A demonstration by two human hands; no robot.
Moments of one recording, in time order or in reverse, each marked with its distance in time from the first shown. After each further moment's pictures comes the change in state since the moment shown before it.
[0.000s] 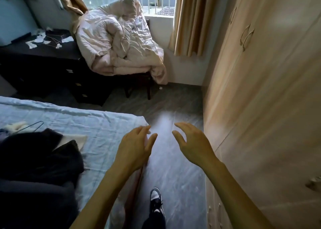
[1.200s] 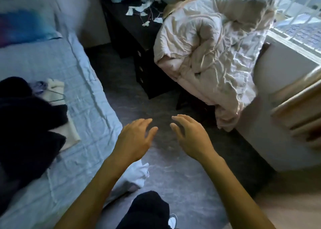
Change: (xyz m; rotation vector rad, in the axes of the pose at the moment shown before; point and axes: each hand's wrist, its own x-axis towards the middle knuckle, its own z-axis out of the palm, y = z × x) left_hand 0.500 -0.082 0.002 -0.092 0.235 -0.786; right_hand 0.642 0.008 0.033 -0.011 -0.467 -0.686
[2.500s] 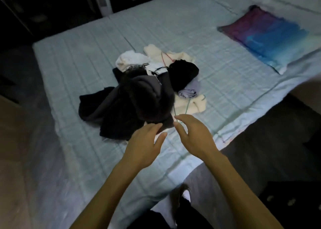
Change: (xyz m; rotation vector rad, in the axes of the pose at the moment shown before) left_hand 0.255 -0.276 -0.145 -0.231 0.685 -1.286; right_hand 0.517 -0.329 0.260 0.149 -0.896 -1.279
